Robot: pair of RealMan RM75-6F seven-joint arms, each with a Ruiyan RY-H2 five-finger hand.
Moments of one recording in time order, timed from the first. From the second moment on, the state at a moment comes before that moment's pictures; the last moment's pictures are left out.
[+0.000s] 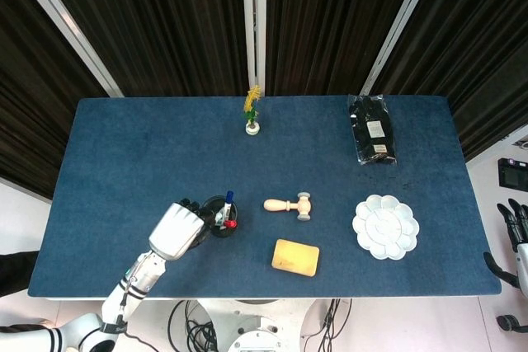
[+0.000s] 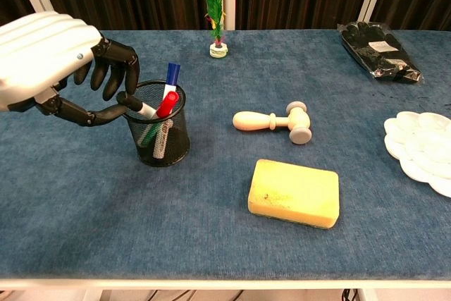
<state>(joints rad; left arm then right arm) -0.49 -1.55 -0.06 -1.61 1.65 1.27 0.46 -0.03 -1.12 0.04 -1.37 -1.54 1.58 0.15</state>
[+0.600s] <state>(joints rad) -0.46 -1.43 -0.09 -1.78 1.74 1.42 0.45 -0.04 -1.11 0.04 -1.38 -1.55 1.60 0.15</state>
